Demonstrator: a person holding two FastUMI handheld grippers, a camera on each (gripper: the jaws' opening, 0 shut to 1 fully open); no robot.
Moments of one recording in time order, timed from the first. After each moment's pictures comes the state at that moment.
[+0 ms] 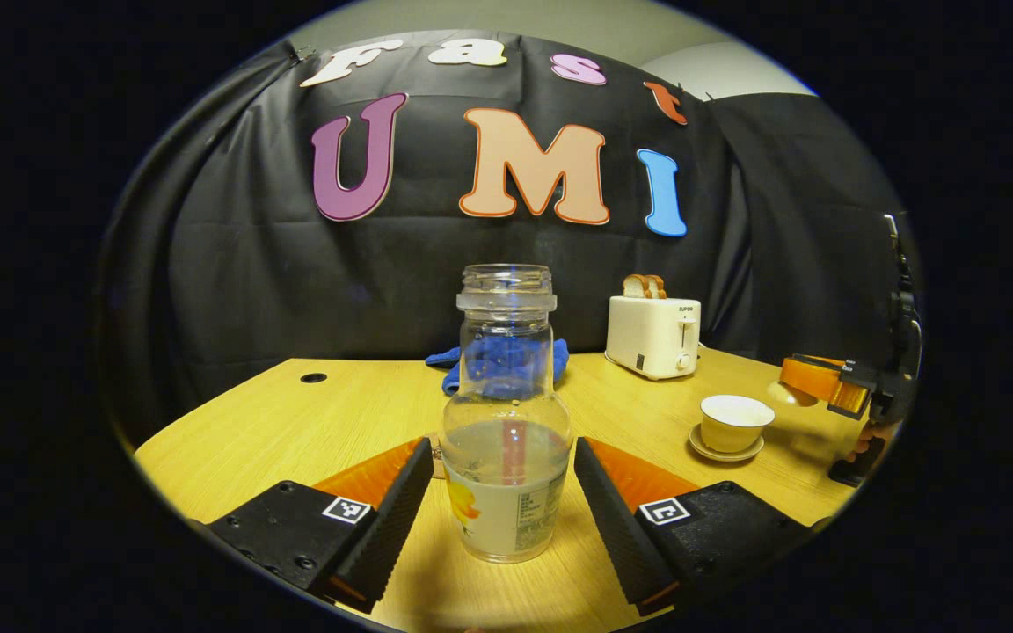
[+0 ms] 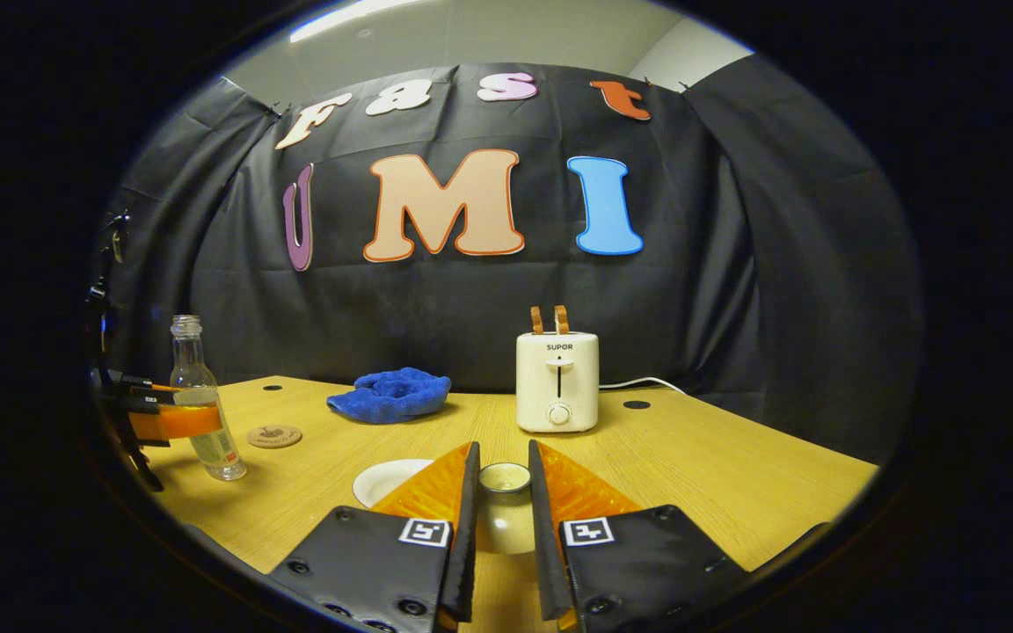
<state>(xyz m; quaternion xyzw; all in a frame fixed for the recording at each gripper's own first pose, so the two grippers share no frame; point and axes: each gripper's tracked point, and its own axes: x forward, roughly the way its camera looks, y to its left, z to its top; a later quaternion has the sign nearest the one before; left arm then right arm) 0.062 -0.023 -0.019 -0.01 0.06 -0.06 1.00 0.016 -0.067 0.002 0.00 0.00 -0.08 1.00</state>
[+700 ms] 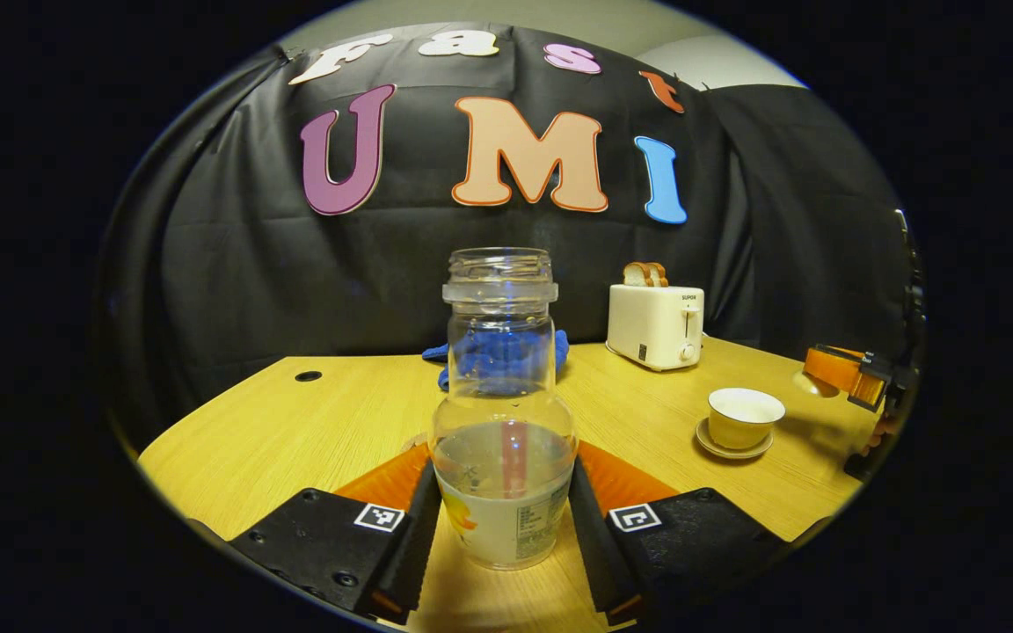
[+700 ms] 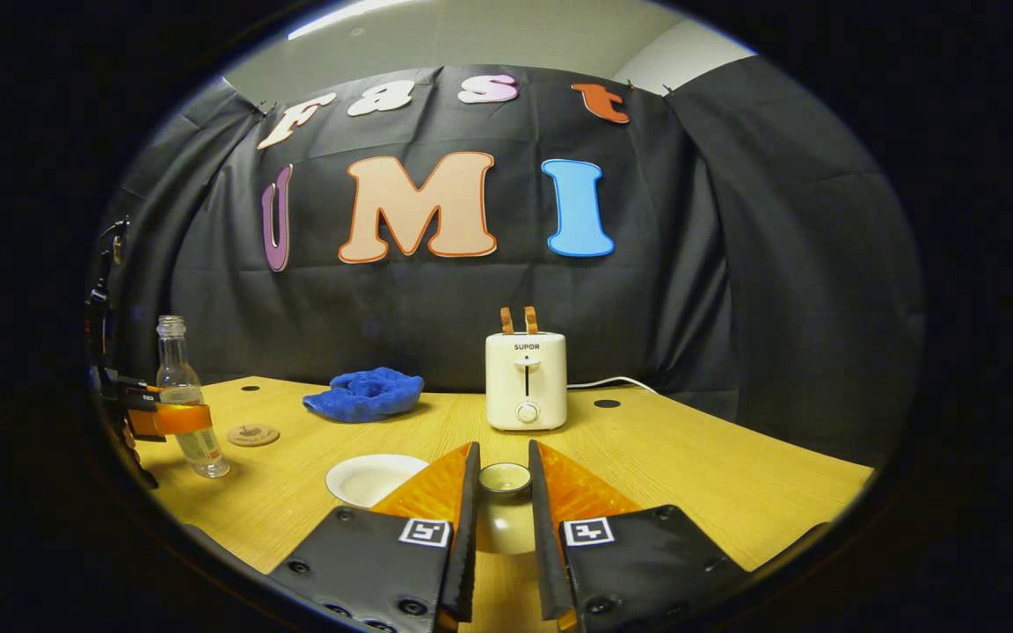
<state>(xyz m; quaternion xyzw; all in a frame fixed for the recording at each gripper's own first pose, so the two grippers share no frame) 0.070 -0.021 -0.021 0.00 0.07 -0.05 1.00 0.004 -0.087 0.003 0.00 0.00 -0.12 0.99</state>
